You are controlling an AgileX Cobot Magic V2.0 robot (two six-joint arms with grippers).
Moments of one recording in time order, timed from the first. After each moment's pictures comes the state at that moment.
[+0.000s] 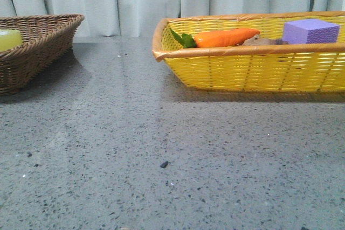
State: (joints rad) left arm -0.02 -0.01 0.00 -0.04 0.33 -0.08; right arm 0.11 0.12 -0.24 -0.22 -0.16 0.16
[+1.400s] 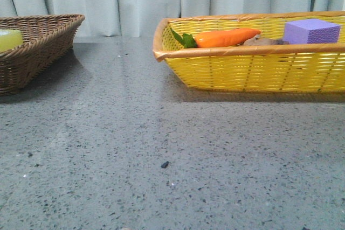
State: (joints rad) left arm -0.02 -0.01 0.00 -0.04 0.33 -0.08; right arm -0.13 -0.01 0.01 0.03 0.33 0.13
